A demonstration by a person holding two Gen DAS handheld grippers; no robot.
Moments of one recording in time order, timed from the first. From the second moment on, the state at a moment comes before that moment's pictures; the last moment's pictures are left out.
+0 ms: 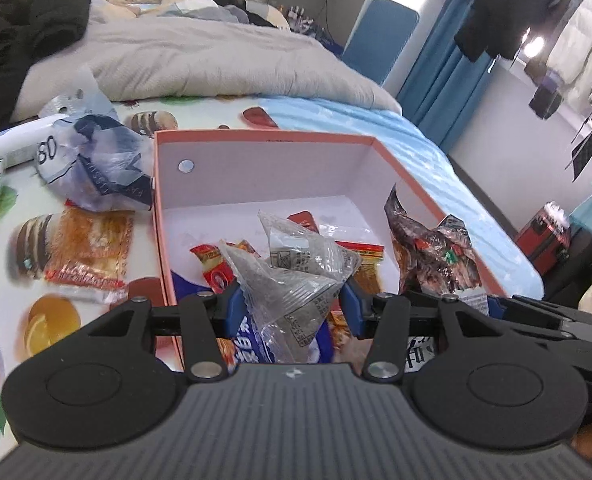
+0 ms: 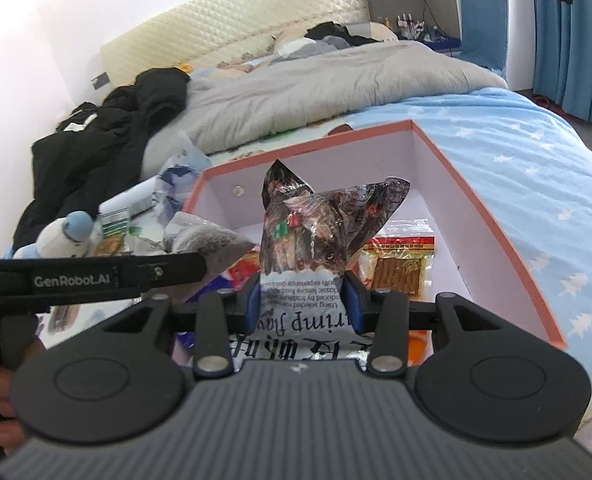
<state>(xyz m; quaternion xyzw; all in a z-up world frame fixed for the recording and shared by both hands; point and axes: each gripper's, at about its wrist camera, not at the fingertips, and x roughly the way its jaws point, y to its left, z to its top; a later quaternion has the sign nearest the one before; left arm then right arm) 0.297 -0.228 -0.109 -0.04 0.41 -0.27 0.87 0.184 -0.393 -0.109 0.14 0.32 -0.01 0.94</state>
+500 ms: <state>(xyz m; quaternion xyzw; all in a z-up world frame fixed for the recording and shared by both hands) 0.299 -0.230 -0.113 -0.04 0.39 -0.27 0.88 0.205 -0.406 -0.135 0.15 0.36 -0.03 0.92</state>
